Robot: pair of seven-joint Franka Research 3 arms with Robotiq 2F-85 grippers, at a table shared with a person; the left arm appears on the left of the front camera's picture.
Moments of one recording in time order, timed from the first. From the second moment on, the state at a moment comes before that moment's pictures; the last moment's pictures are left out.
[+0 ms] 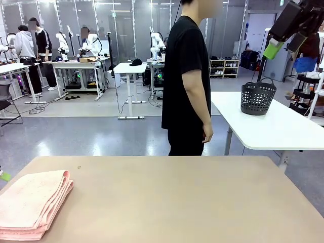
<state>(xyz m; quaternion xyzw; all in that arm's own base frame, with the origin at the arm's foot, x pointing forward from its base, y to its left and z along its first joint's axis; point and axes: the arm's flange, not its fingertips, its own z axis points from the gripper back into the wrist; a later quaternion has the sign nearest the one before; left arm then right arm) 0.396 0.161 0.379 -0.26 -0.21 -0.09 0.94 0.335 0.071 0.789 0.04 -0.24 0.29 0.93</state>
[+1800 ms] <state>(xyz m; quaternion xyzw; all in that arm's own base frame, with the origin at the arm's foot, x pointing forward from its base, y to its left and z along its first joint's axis) 0.391 0.157 0.380 -0.26 -0.22 -0.09 0.94 0.335 0.071 0.789 0.04 -0.24 0.29 0.93</state>
